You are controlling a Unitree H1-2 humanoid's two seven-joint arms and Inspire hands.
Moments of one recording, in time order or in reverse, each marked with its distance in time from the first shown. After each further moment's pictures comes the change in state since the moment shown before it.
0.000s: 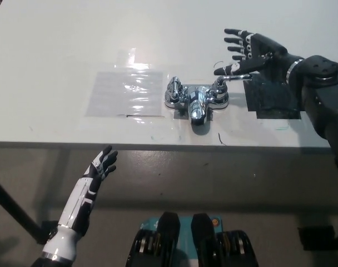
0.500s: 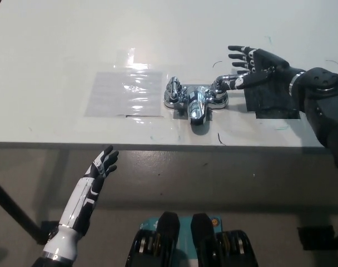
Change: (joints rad) left_arm -0.003 0.000 -0.002 0.000 0.010 -0.002 0.000; right_arm 0.029 -0.015 0.019 0.010 -0.034 0.000 0.000
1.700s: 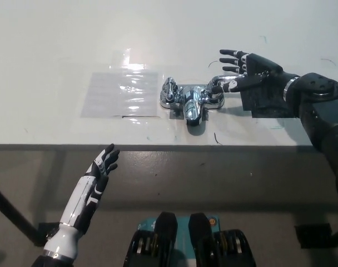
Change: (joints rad) left_arm -0.006 0.001 -0.001 -0.001 0.012 0.000 0.000; right_arm 0.016 0.032 -0.076 0.001 0.006 0.003 0.073
